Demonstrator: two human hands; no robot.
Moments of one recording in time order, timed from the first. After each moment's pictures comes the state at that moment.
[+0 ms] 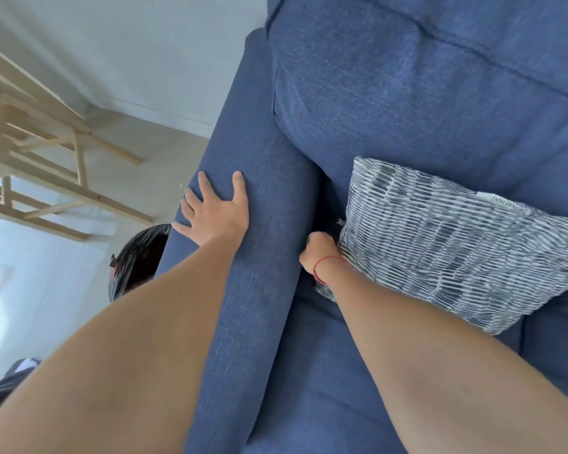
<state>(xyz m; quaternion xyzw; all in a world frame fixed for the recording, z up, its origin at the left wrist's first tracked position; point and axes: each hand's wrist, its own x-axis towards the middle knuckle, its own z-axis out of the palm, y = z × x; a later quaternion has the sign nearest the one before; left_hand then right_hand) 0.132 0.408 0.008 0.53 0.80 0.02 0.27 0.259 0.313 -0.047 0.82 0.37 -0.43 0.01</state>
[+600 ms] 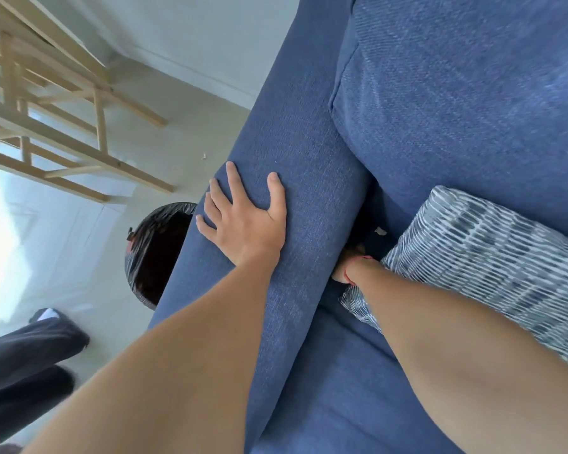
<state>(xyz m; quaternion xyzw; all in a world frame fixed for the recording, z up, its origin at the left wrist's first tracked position) 0.139 0.413 -0.017 0.53 0.82 0.06 0.19 0.271 0.345 -0.127 0.61 0.54 -0.45 0.37</state>
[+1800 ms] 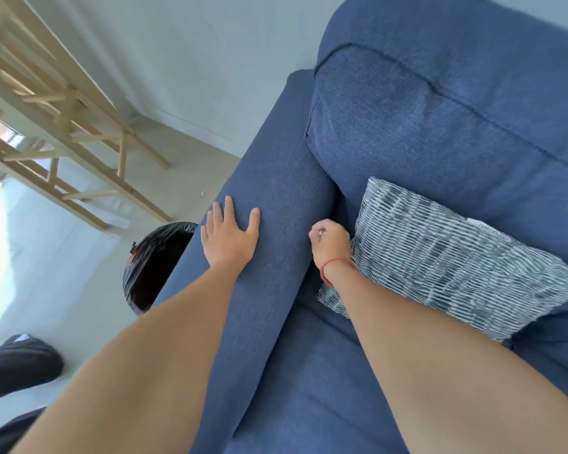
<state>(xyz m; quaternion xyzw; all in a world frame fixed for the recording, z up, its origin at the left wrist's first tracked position) 0.083 0.362 0.010 0.62 0.73 0.03 0.28 0.248 0.310 0.003 0.83 0.35 -0.35 -0.24</state>
